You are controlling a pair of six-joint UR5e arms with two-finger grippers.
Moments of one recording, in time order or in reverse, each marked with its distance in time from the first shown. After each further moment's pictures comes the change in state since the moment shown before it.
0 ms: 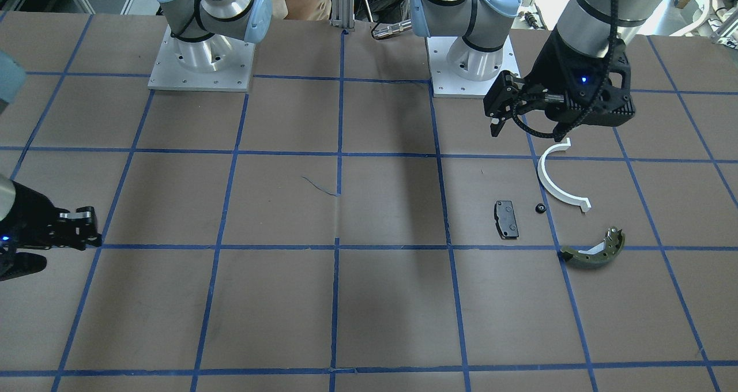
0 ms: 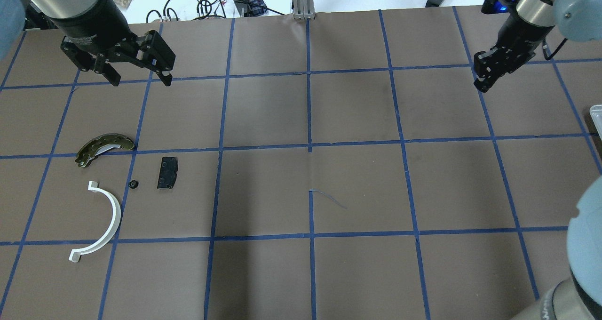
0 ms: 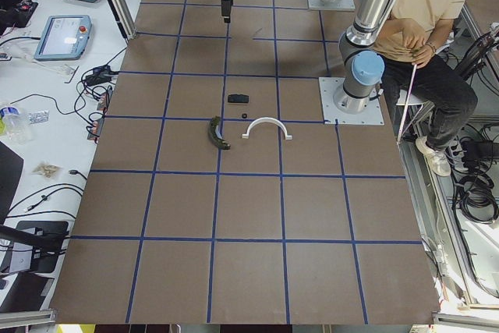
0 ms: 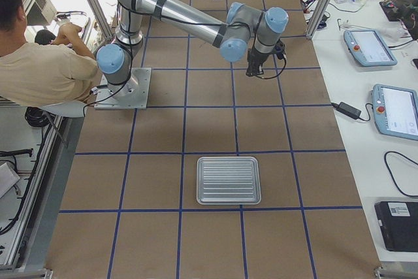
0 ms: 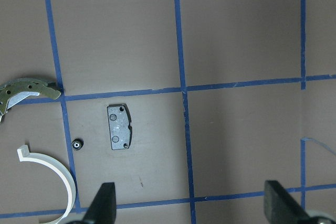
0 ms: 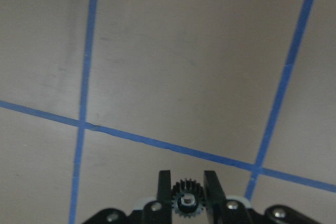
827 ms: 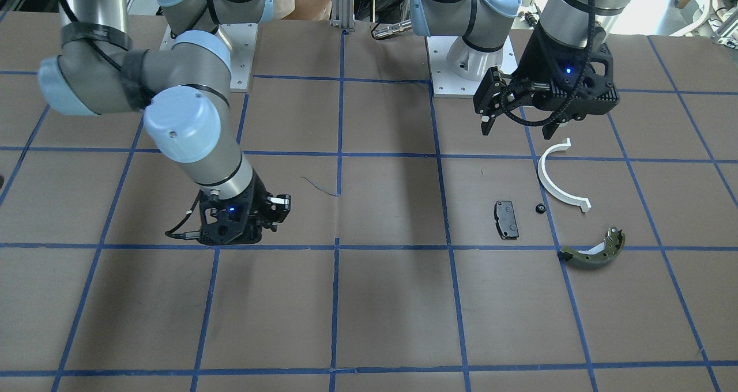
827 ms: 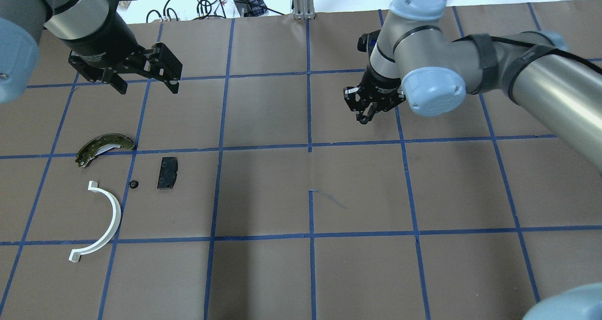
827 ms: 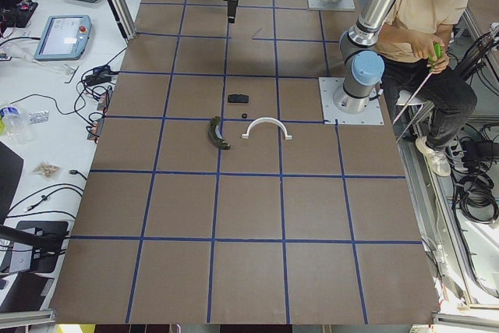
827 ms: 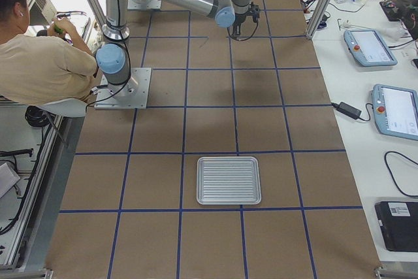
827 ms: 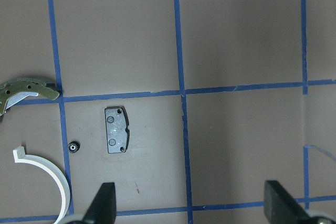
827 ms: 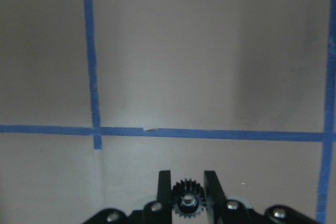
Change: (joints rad) left arm -0.007 0.046 -0.089 0.105 -0.019 -0.023; right arm 0.432 -0.031 0.230 -0.367 0.039 0.656
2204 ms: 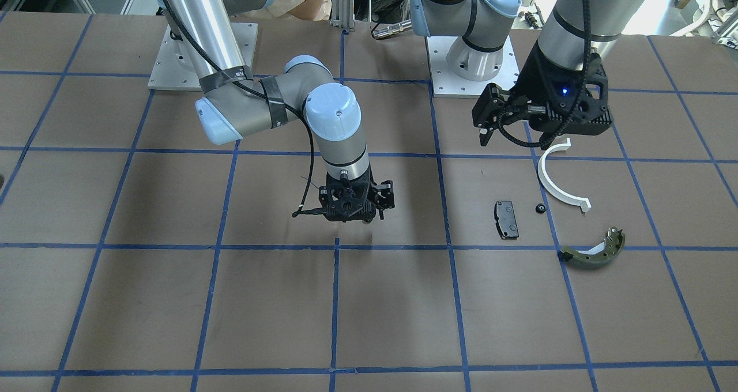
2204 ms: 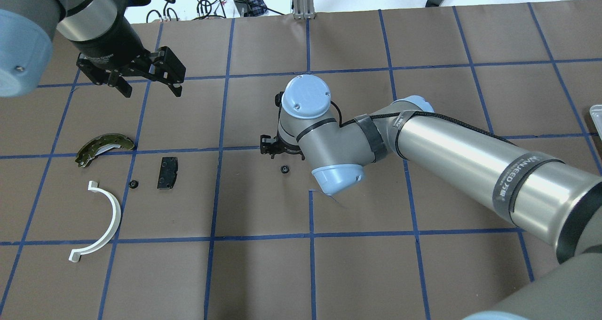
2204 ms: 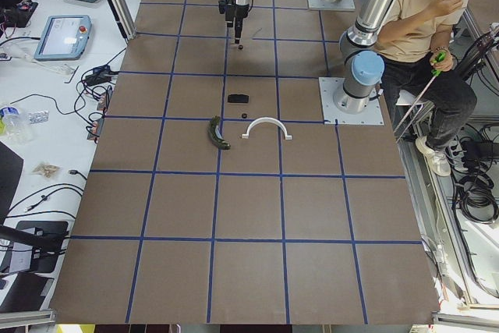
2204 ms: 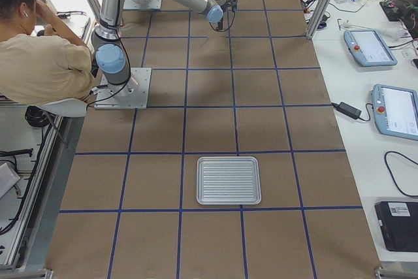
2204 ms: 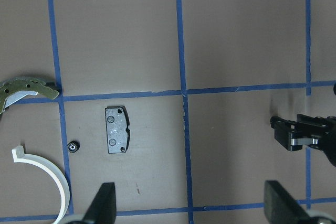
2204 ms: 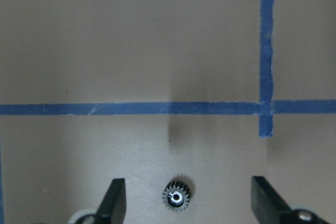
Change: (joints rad) left arm 0.004 -0.048 -0.003 -0.007 0.000 0.004; right arm 0.253 0.133 0.060 -0.352 -0.017 0.273
